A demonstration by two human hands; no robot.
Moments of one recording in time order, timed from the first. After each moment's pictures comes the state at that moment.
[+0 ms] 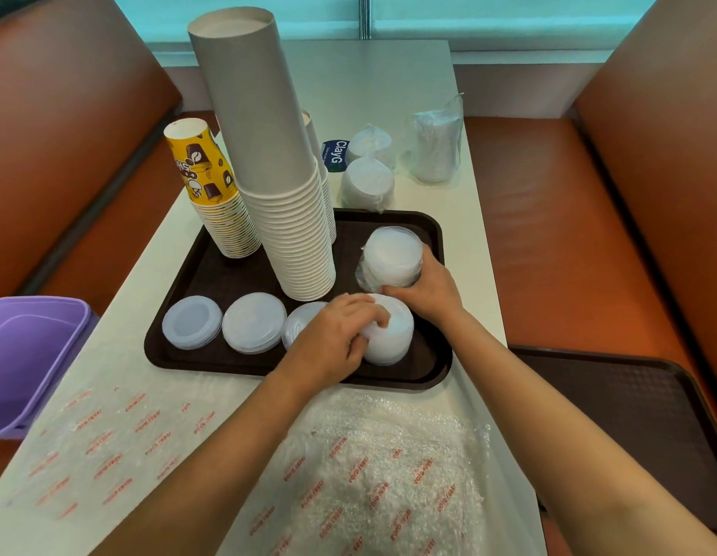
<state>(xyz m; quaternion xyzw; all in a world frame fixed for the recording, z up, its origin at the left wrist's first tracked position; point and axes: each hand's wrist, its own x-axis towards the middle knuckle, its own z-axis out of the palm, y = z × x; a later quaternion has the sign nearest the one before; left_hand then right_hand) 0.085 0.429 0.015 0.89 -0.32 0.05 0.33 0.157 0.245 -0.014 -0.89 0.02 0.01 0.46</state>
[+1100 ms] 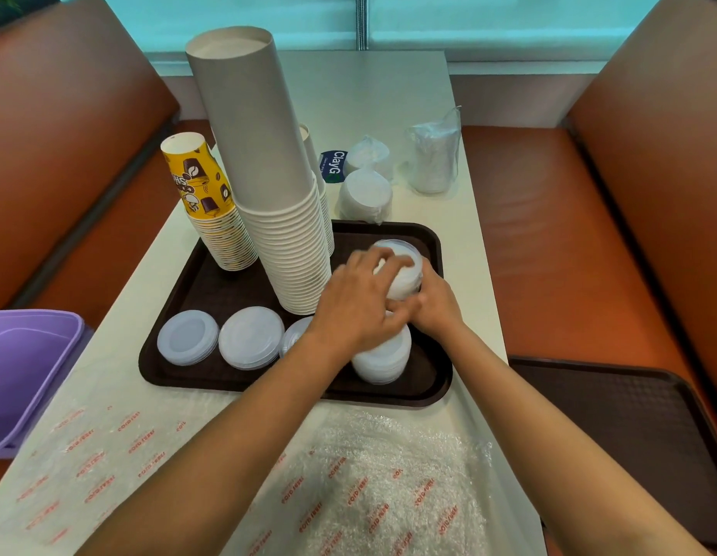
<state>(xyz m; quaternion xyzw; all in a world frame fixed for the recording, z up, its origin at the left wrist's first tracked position) 0.125 0.389 0.055 0.94 -0.25 0.11 0.20 0.155 0.246 -0.014 -0.88 0.02 0.02 0.47</state>
